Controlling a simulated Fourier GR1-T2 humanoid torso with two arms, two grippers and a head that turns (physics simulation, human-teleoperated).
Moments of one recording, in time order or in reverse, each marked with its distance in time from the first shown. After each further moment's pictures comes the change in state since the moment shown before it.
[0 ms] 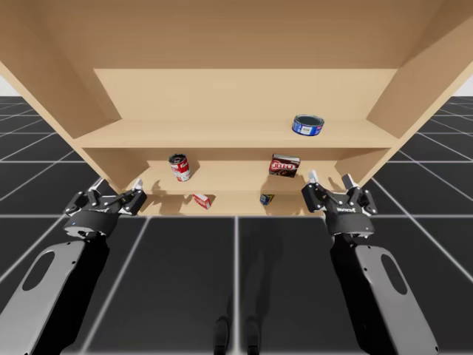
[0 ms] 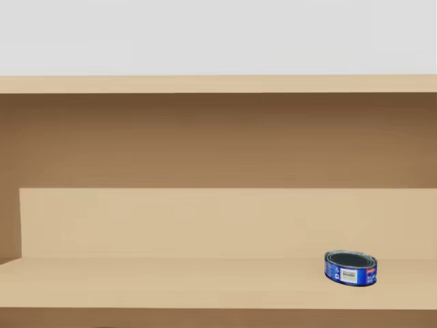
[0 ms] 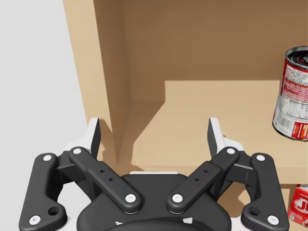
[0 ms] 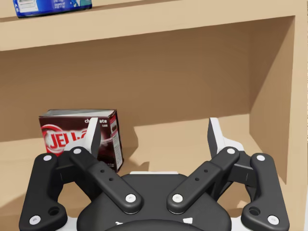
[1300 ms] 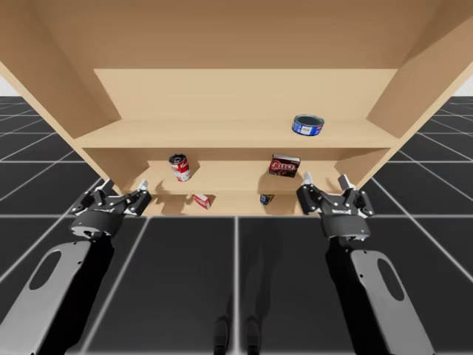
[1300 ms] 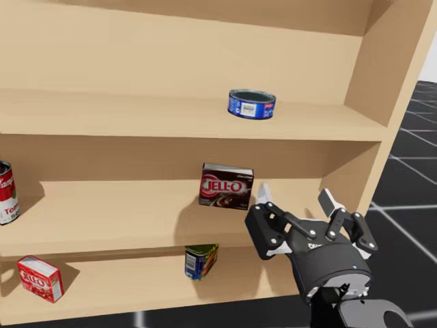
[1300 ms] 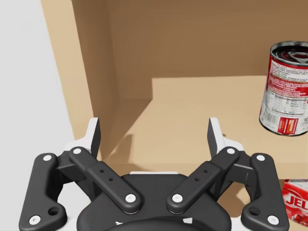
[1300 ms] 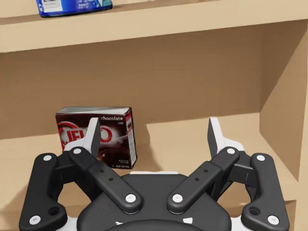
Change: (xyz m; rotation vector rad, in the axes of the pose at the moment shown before) left arm -0.001 -0.009 0.000 -0.022 0.009 -0.006; right arm 0.005 0.016 0.007 0.001 0.012 0.011
